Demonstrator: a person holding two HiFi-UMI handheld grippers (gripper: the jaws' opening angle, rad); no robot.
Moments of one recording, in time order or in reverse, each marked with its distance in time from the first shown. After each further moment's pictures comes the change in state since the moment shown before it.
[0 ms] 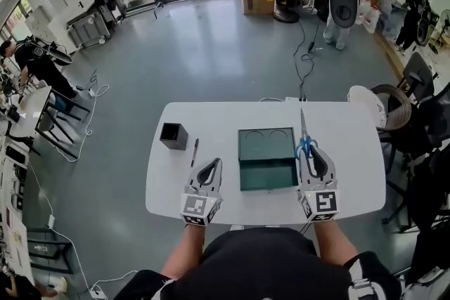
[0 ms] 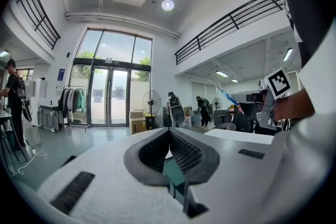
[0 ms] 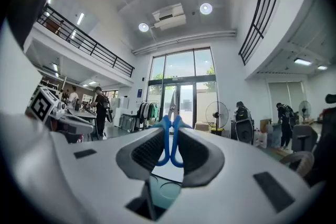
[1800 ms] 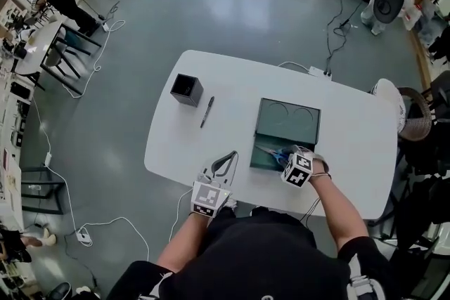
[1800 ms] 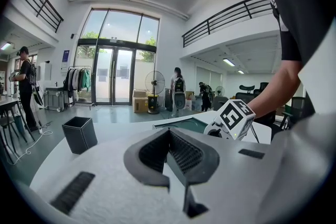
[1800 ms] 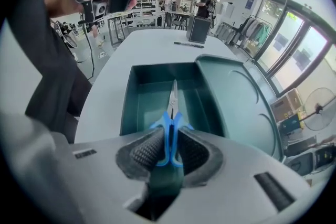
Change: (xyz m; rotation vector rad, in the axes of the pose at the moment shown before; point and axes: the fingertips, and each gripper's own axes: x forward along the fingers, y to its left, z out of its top) left arm -0.017 -0.018 -0.095 -0.092 0.202 0.020; right arm 0.011 0.121 -0.309 -0.720 1.000 0.989
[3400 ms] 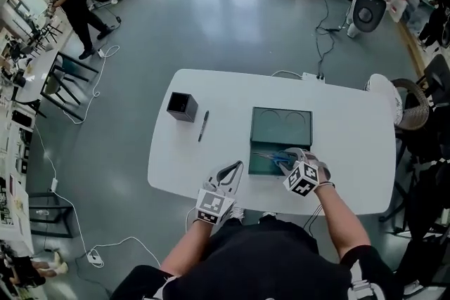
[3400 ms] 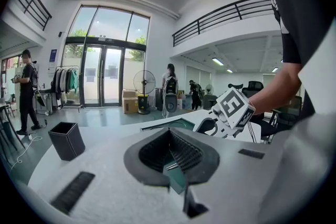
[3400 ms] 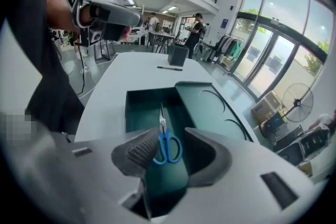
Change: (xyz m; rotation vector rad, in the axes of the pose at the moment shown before) left arm 0.007 -0.033 0.008 0.042 0.009 -0.114; right arm -0.052 -0.014 0.012 0.110 -0.193 -0.208
